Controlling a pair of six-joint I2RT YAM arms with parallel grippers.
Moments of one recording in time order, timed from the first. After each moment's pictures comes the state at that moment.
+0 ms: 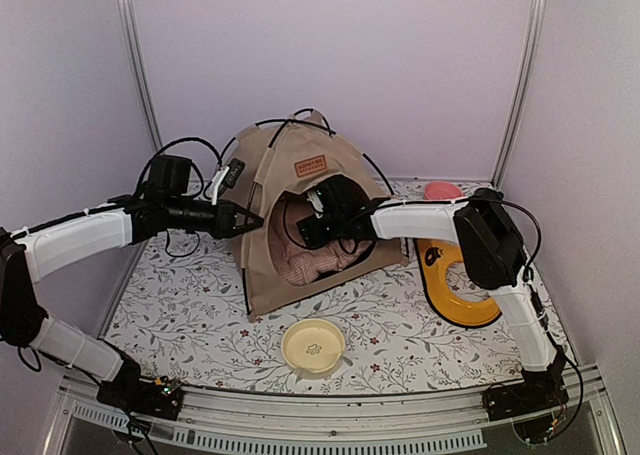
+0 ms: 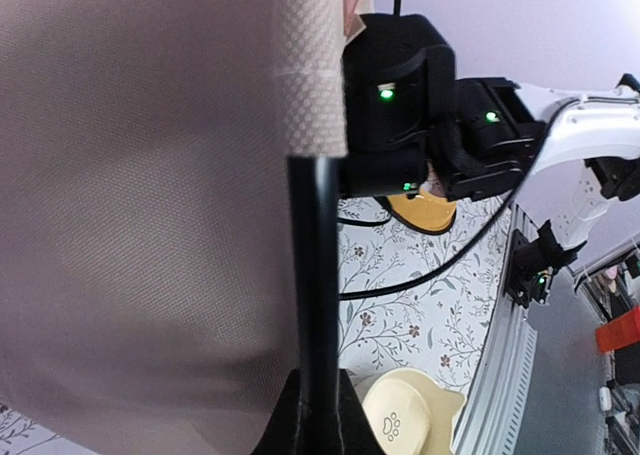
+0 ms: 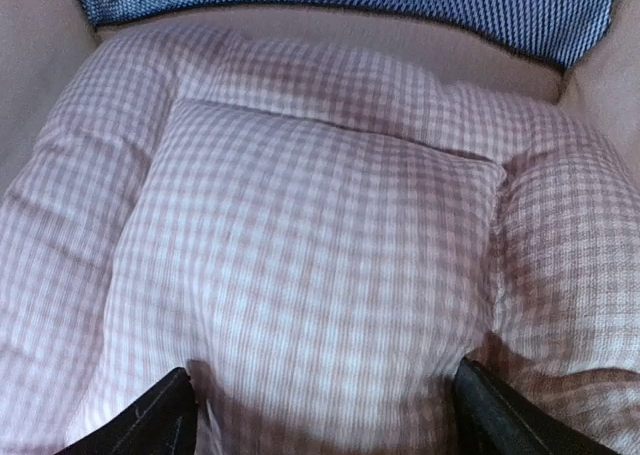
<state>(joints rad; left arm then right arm) -0.41 1.36 0.95 -0.15 0.70 -0.15 0.81 2.39 1.89 -0.14 0.21 0.09</state>
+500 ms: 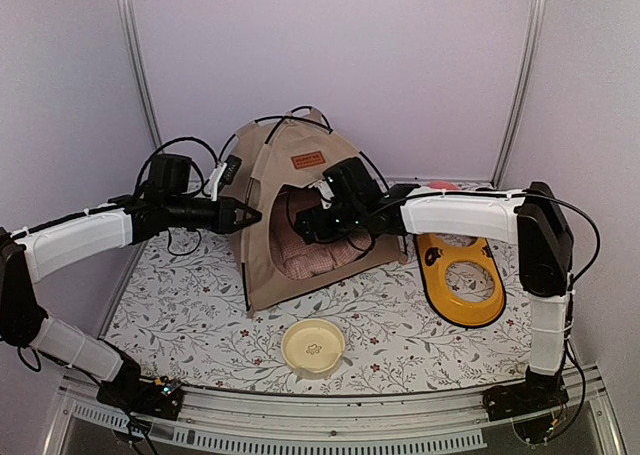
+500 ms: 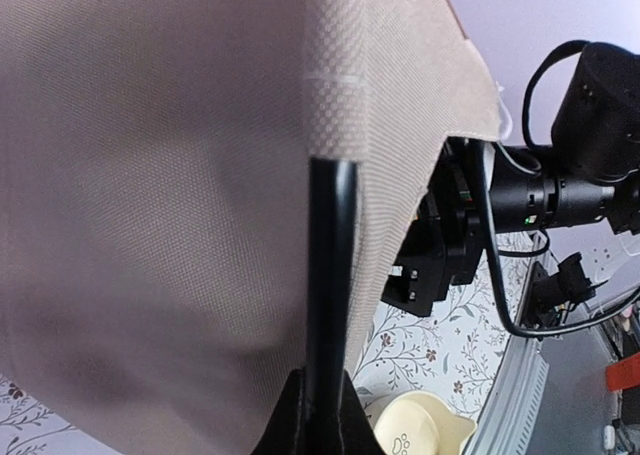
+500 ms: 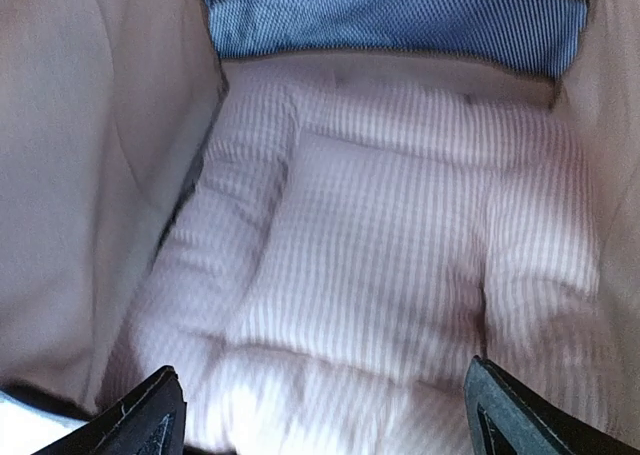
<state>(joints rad) -0.42 1.36 0.95 -0.12 0.57 -0.23 0.89 2.05 1.65 -0.23 0.16 0.23</state>
